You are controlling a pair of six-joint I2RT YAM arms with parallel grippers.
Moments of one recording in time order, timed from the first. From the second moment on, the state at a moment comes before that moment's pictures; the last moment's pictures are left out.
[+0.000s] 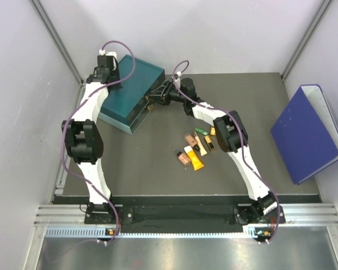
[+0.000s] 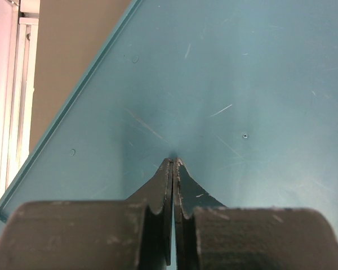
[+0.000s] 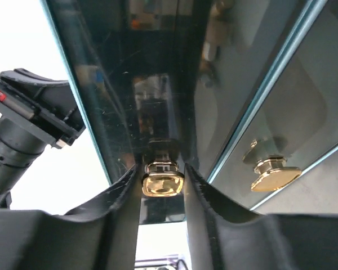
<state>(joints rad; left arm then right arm) -0.04 2.01 1.88 -0.55 -0.14 -0.08 0.53 2.62 2.08 0.47 -0.66 1.42</state>
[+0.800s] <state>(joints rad) -0.04 2.01 1.88 -0.55 -0.14 -0.08 0.47 2.33 1.67 0.39 -0.66 1.28</state>
